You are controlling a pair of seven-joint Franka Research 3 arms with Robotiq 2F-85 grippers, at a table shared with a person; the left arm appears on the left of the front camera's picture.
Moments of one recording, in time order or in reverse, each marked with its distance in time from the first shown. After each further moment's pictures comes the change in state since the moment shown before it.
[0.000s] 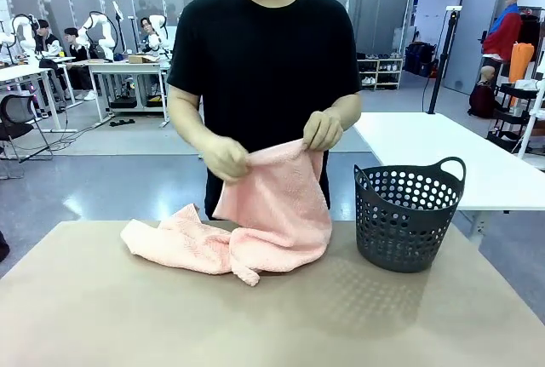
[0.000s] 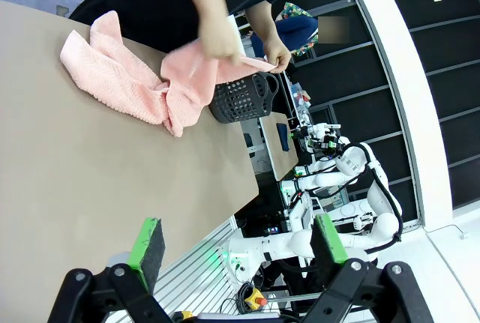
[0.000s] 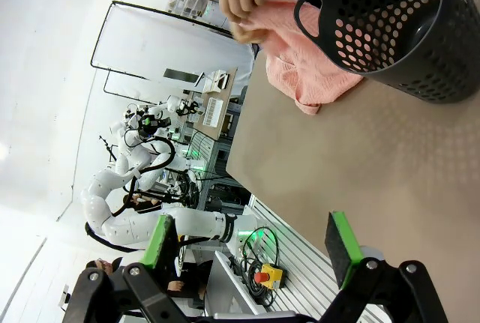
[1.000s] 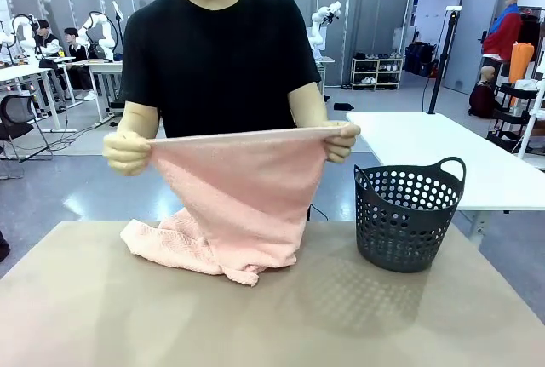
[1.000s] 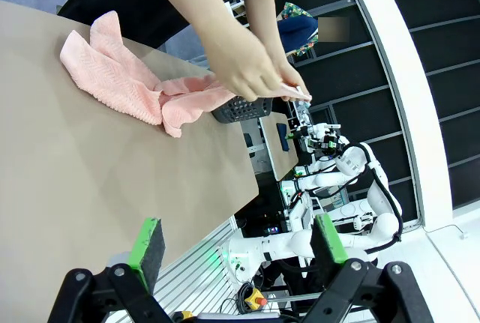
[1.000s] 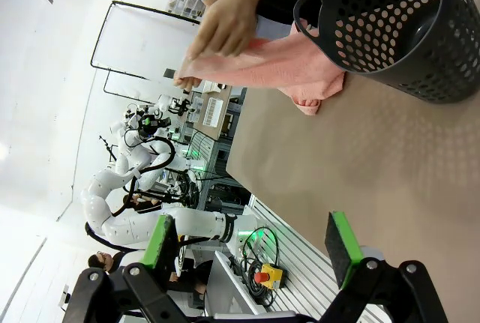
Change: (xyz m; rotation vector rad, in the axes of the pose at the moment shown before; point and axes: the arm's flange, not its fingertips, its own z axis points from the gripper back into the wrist) left arm 0.000 0.000 0.000 0.000 0.000 0.000; right arm 0.000 0.000 0.000 0.000 0.000 0.000
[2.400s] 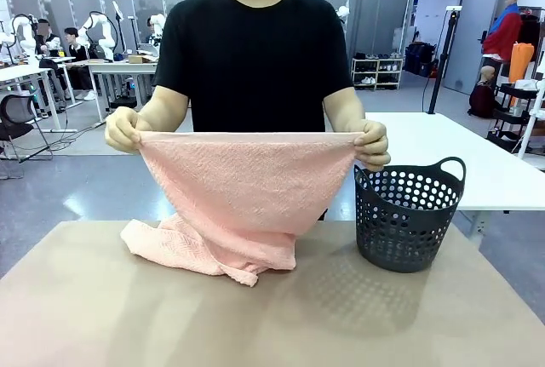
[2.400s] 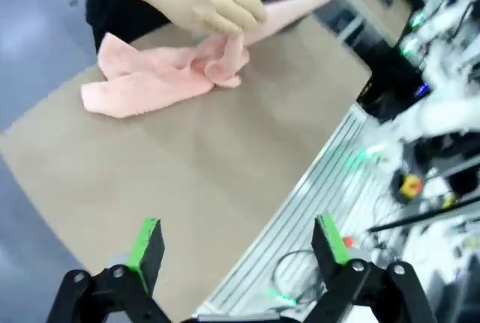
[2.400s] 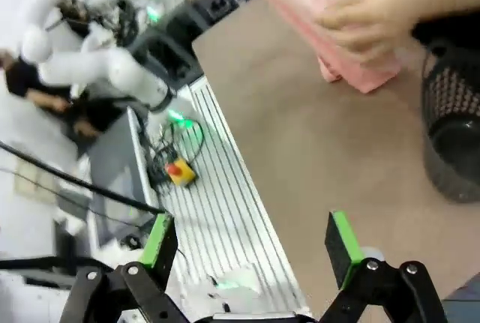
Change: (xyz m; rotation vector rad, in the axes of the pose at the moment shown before) left arm 0.030 -0.186 -0.062 0.354 0.376 -0.720; right arm 0.027 0.180 -0.057 -0.119 0.465 0.745
